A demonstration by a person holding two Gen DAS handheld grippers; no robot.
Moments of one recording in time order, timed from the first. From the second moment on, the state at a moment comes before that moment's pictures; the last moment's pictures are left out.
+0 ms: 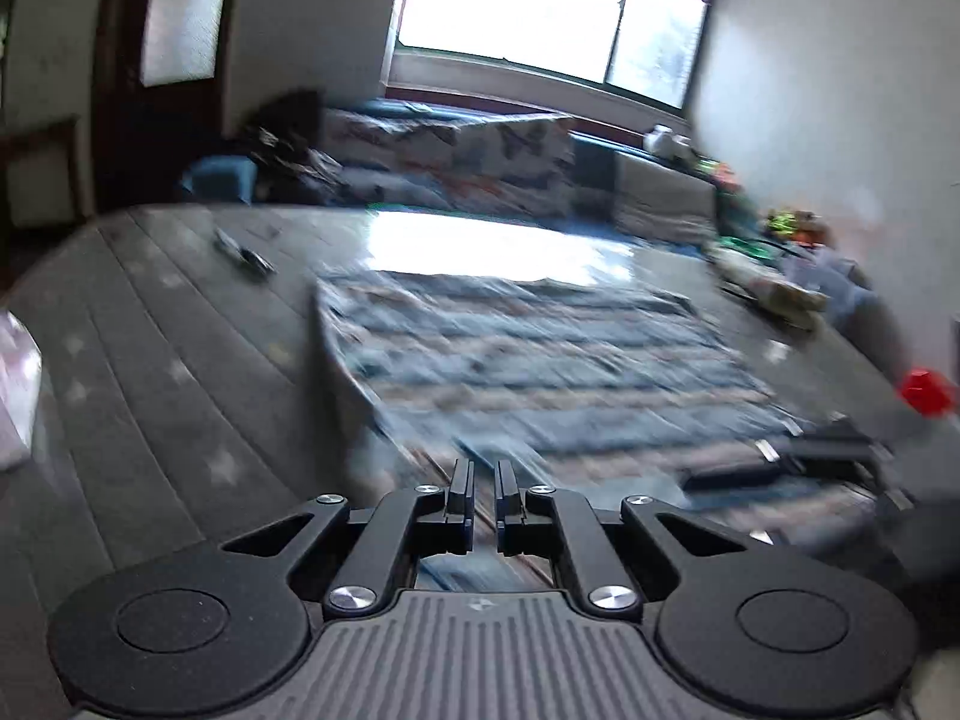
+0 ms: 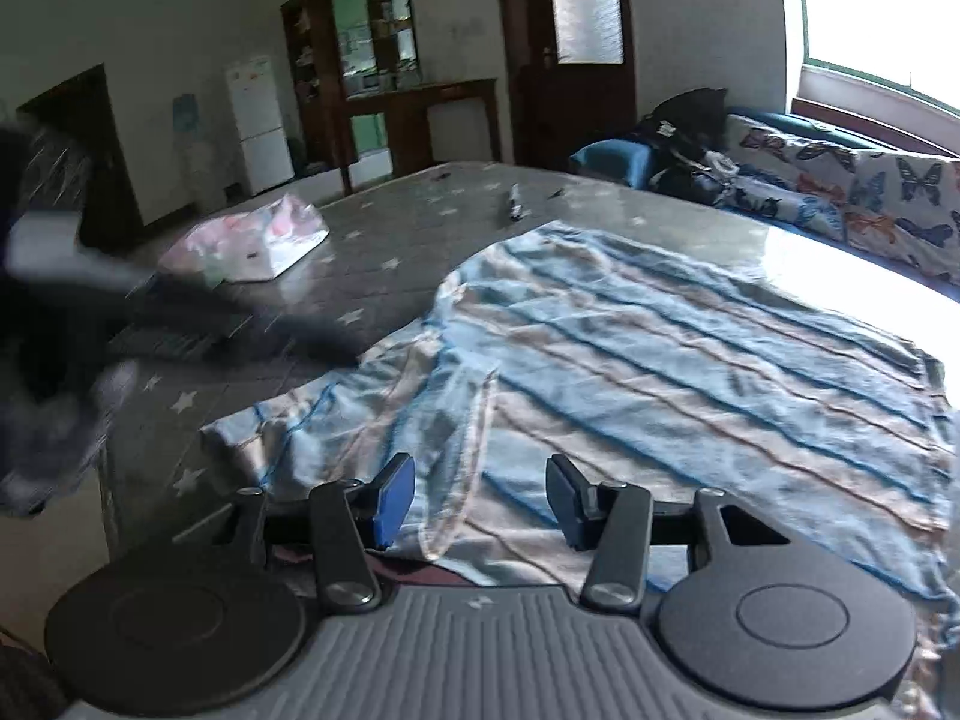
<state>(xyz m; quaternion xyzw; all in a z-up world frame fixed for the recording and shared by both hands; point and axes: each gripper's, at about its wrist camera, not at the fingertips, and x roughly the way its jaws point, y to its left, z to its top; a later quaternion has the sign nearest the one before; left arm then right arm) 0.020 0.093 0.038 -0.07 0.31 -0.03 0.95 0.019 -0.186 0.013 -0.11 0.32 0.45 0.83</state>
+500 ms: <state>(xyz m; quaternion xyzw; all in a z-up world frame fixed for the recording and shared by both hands) 0.068 0.105 0.006 -0.04 0.36 0.02 0.93 0.017 -0.180 0.001 -0.12 0.34 0.45 0.81</state>
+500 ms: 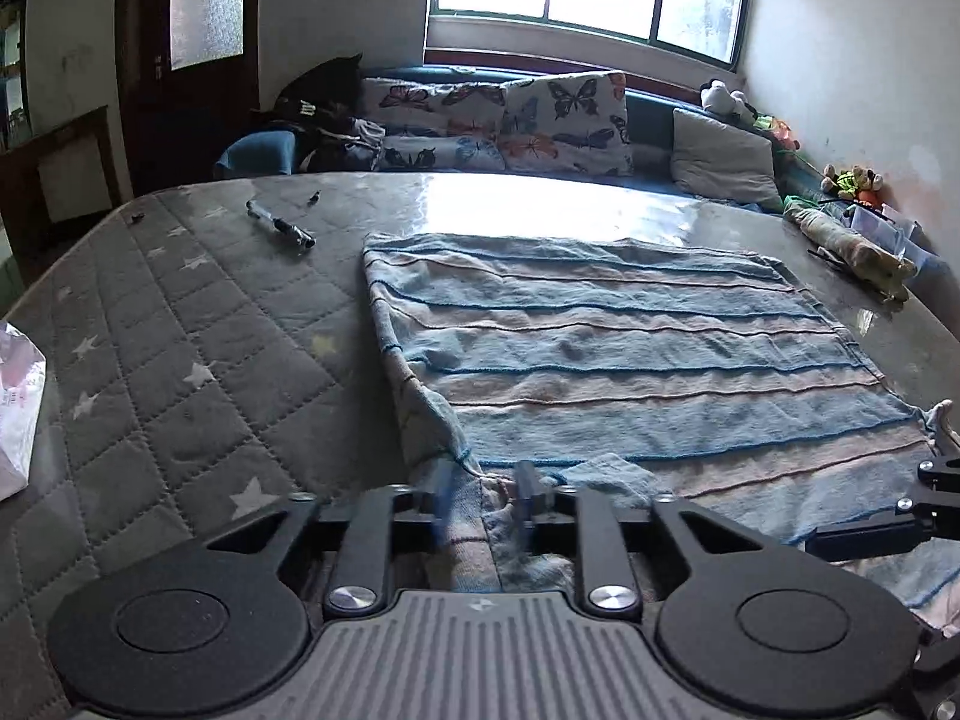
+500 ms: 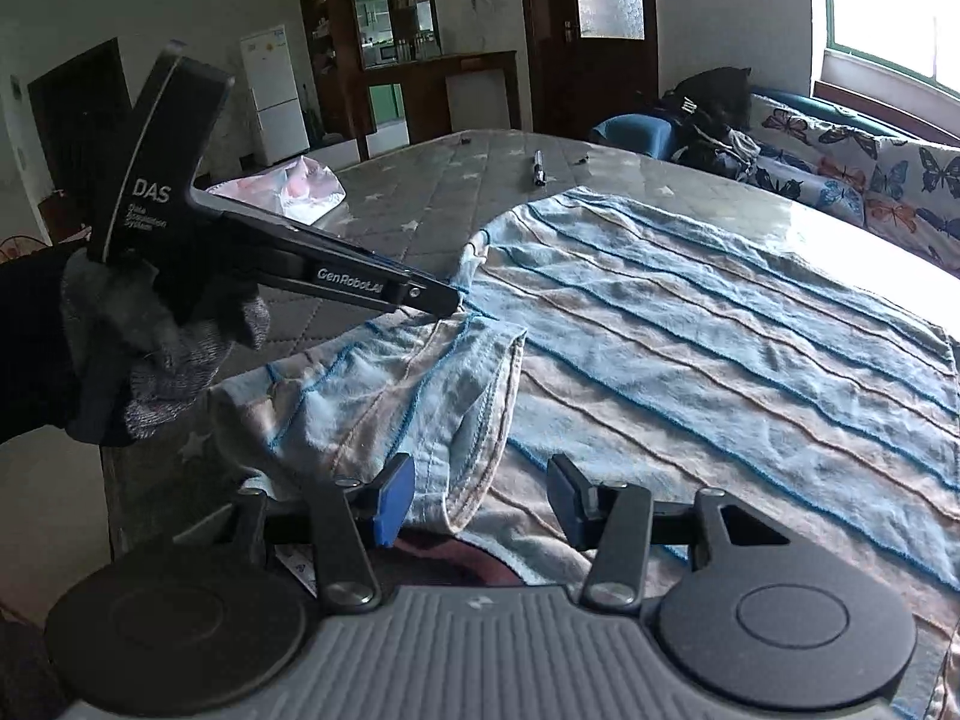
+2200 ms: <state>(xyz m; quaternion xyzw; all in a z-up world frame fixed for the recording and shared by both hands) 0.045 0.122 0.001 -0.05 0.37 -0.03 0.93 0.017 -0.150 -0.007 -0.15 0.34 0.48 0.80</state>
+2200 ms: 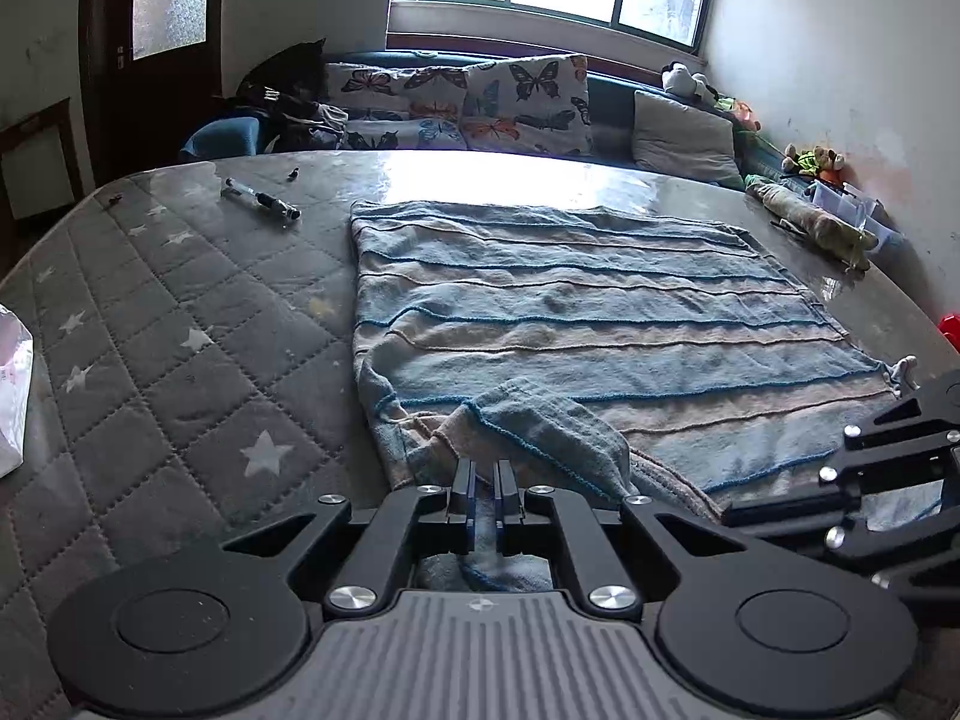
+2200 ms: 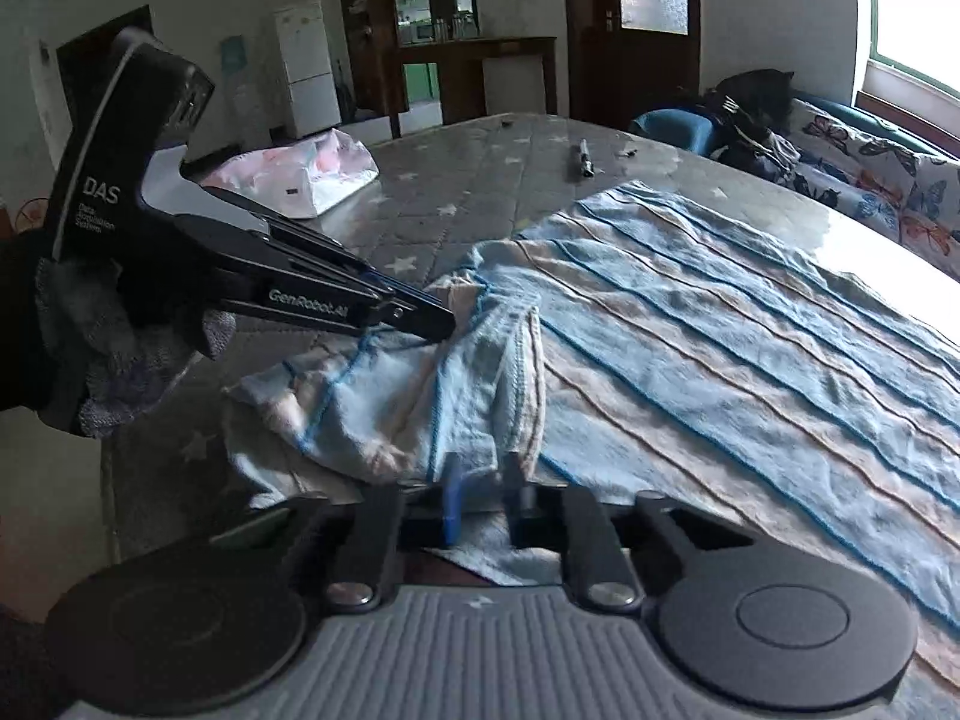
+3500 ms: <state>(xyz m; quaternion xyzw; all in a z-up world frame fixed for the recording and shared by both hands) 0.022 0.028 0.029 0.00 0.34 -0.12 0.93 0.010 -0.374 0.002 -0.06 0.35 0.15 0.92</state>
